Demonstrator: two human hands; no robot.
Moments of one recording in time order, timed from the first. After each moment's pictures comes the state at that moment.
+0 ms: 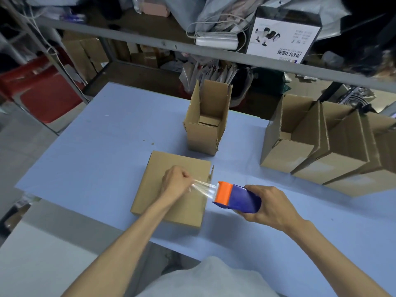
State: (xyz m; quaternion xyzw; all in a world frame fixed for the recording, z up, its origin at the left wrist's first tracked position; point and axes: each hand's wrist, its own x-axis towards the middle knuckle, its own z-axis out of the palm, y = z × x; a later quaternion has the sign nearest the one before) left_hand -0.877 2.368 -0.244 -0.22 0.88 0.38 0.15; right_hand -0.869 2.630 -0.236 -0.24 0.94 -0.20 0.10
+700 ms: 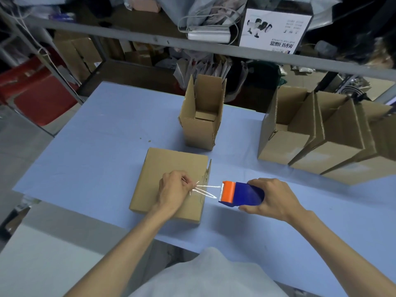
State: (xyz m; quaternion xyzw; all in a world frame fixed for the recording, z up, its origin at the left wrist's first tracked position) left_hand -0.847 2.372 -0.251 -0.15 0.92 0.36 0.08; right_hand -0.869 2.643 -0.236 -0.22 0.95 -0.17 0.11
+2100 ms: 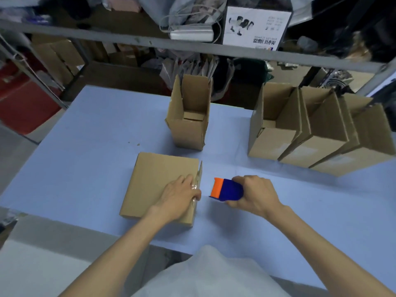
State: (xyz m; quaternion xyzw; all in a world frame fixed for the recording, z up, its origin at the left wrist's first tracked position) left_hand -0.855 2.378 -0.279 0.22 0.96 0.06 0.14; right_hand -0.871 2.619 -0.244 -0.16 0.97 -0.11 0.12
